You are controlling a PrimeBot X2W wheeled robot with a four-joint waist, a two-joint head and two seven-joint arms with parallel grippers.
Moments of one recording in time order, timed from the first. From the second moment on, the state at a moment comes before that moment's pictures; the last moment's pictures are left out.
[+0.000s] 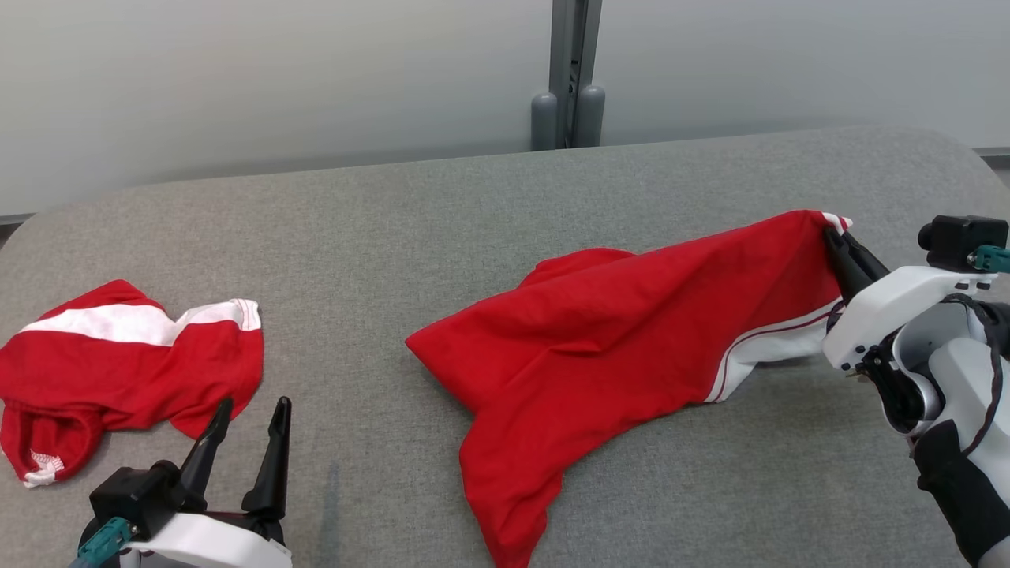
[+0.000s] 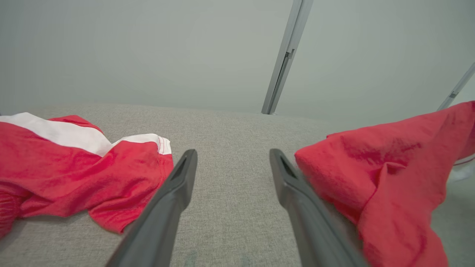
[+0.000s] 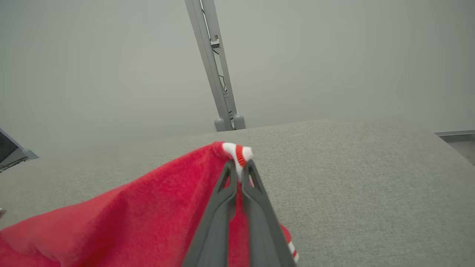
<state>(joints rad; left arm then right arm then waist) -0.03 0.19 -0.11 0.30 -0.43 -0.13 -0.26 -0.70 -0.31 0.44 0.84 0.71 0.13 -0.12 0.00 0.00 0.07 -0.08</state>
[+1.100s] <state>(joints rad) -0.04 0.21 -0.23 0.26 -0.52 -0.13 -0.17 -0.21 -0.08 0.02 0.40 0.41 0.13 -0.26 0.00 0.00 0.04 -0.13</state>
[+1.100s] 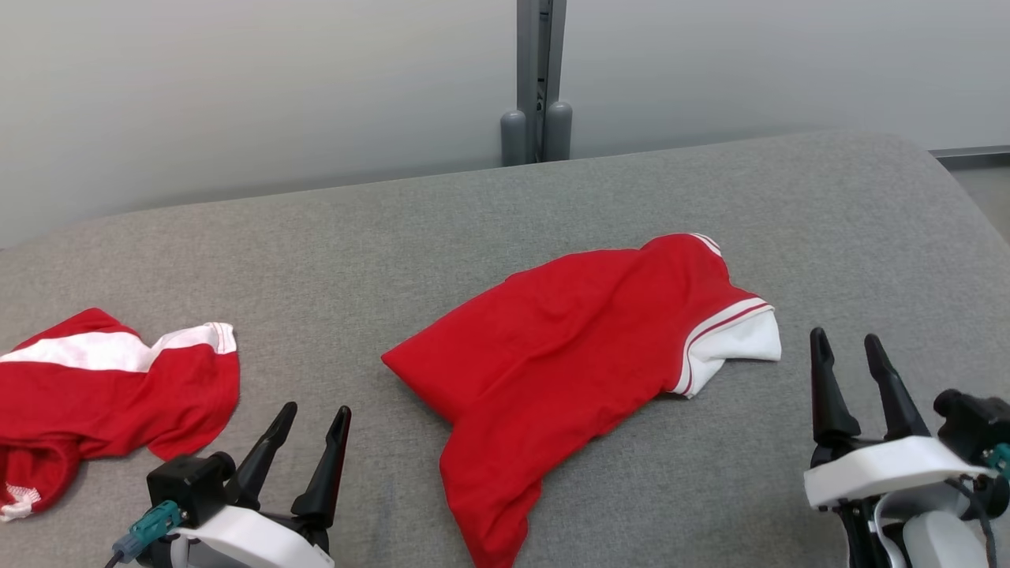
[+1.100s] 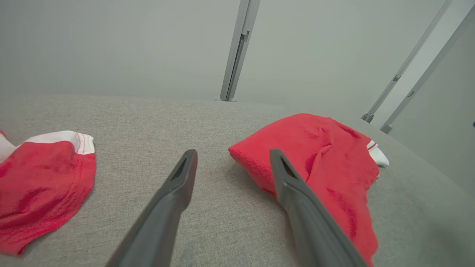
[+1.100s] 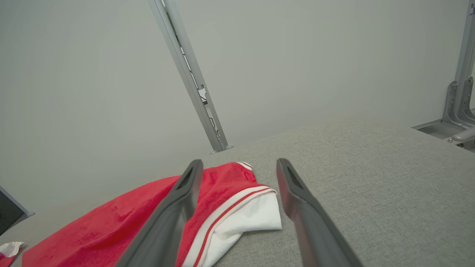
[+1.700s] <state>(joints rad) -0.07 0.30 -0.48 0.21 -0.72 -0.13 0.25 -0.17 -0.05 0.07 0.34 0.38 0.13 -0.26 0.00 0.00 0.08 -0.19</state>
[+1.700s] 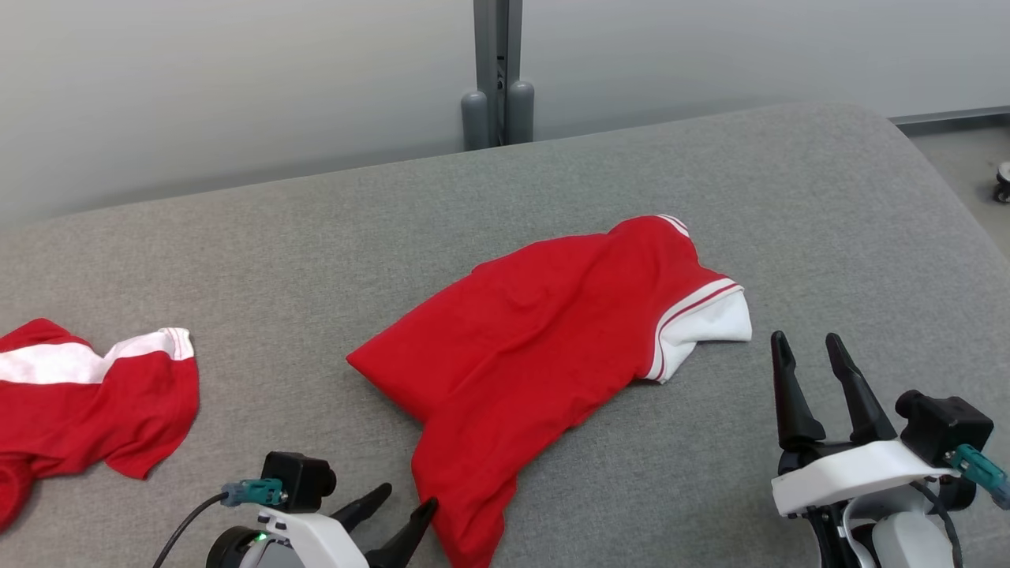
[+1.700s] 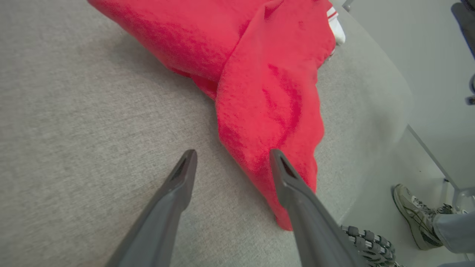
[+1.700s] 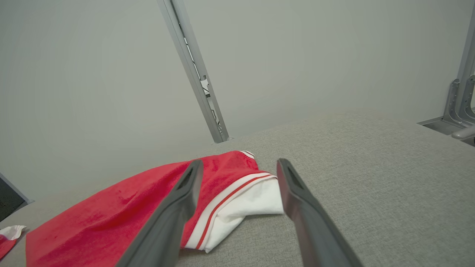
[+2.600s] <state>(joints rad) -0.24 0.59 -0.44 0.09 -0.69 0.04 0.23 -0.18 -0.05 0.10 0.34 0.39 0.13 -0.26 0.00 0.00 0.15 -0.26</state>
